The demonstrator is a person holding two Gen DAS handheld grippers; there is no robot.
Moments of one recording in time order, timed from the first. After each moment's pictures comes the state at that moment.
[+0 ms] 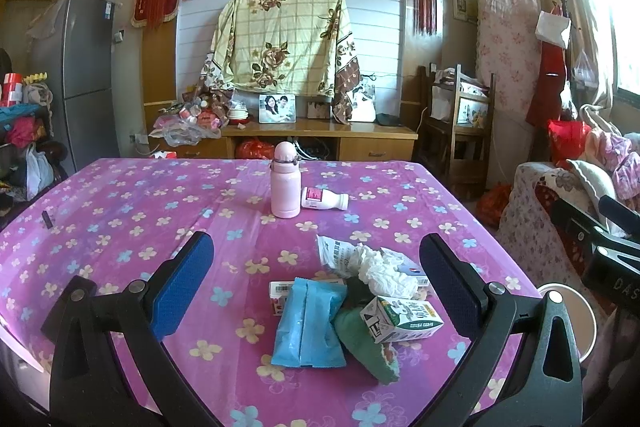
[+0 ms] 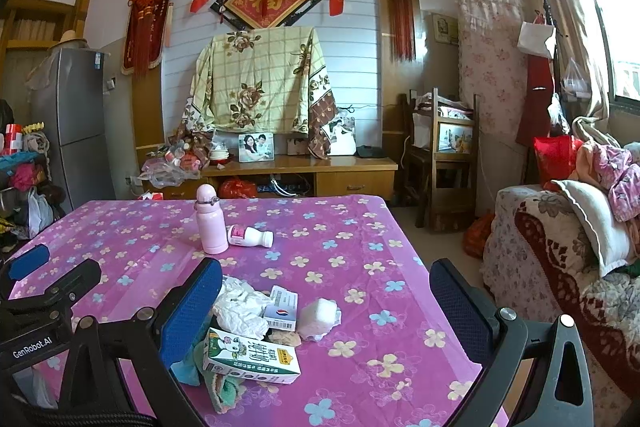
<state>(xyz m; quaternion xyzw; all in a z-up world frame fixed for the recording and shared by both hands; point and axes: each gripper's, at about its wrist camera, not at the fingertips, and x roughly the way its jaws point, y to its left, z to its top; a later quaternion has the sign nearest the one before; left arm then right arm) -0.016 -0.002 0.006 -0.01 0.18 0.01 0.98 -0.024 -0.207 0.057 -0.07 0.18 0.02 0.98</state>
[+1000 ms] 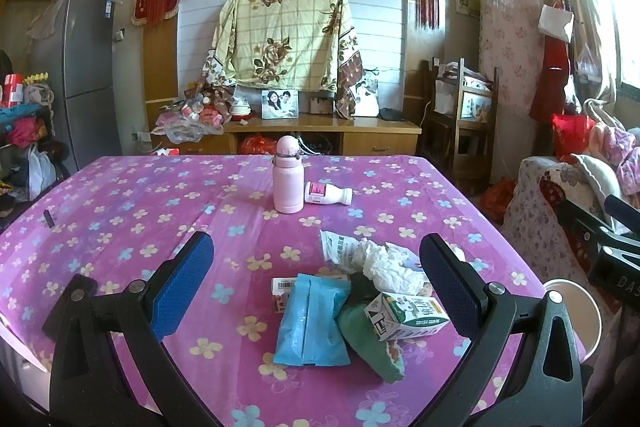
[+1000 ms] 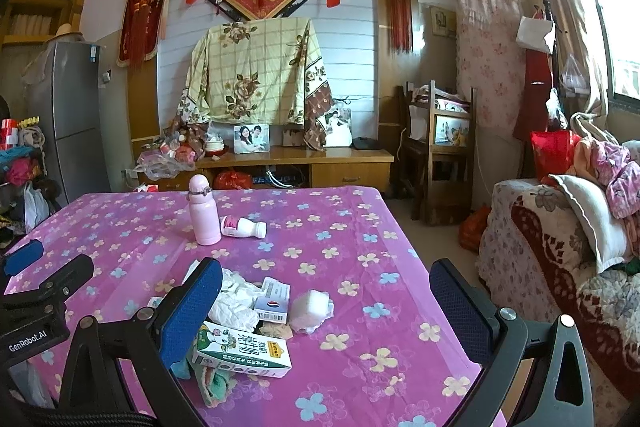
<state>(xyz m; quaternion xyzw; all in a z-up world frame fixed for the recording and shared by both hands) -0.016 0.005 -0.007 -0.03 0.19 0.01 0.98 -0.018 -0.212 0.051 -0.07 0.20 0.01 0.98</state>
